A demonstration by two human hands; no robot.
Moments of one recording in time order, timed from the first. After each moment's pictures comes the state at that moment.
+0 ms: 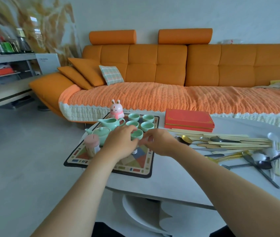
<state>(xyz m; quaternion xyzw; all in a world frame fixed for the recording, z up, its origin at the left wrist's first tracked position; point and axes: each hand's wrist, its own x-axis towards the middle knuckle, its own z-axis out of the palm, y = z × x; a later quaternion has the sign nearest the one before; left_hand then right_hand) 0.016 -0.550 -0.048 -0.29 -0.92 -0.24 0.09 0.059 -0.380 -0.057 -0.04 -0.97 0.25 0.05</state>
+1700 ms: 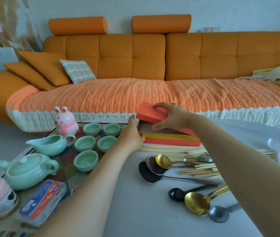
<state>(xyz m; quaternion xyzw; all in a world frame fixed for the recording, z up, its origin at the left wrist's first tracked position) -0.091 -0.330 -0.089 -0.24 -0.90 -0.36 -0.08 -0.042 -0.141 -0.044 -0.13 -0.97 0.20 0.02</state>
